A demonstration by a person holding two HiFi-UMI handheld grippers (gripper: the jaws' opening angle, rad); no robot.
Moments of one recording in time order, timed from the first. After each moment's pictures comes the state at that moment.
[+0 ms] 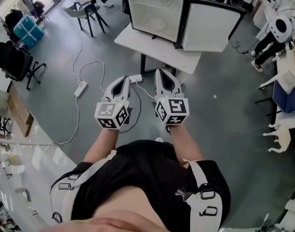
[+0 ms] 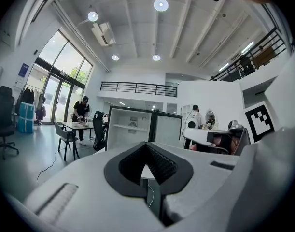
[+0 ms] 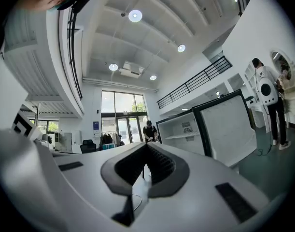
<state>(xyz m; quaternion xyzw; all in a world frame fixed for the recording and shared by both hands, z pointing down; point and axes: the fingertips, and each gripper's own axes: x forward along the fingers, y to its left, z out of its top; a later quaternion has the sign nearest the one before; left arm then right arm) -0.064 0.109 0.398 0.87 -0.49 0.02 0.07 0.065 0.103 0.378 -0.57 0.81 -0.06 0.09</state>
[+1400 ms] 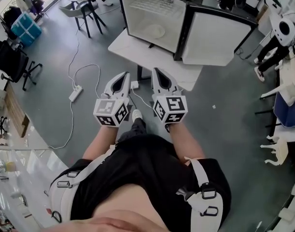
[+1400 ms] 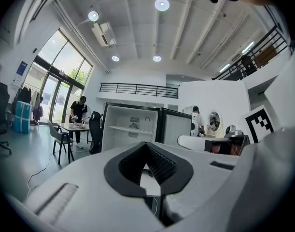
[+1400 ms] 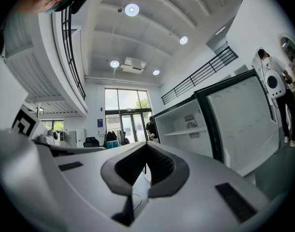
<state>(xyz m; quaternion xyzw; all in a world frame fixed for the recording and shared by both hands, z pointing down) -0.020 -0.024 0.416 0.87 -0.49 0.00 0.07 0.088 -0.030 0.413 -0.54 0.83 -0.08 0.08</state>
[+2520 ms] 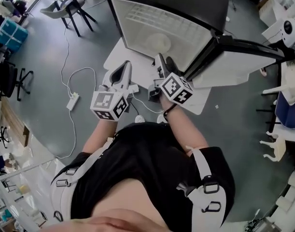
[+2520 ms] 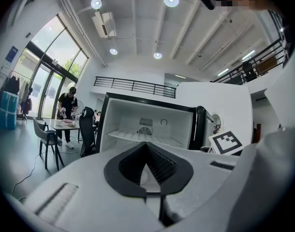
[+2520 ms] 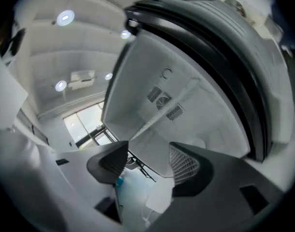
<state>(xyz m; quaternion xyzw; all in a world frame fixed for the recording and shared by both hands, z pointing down) -0.022 -0.277 0.405 0.89 -0.44 0.00 0.09 0.120 -0.314 0.481 -0.60 0.70 -0.33 0.21</state>
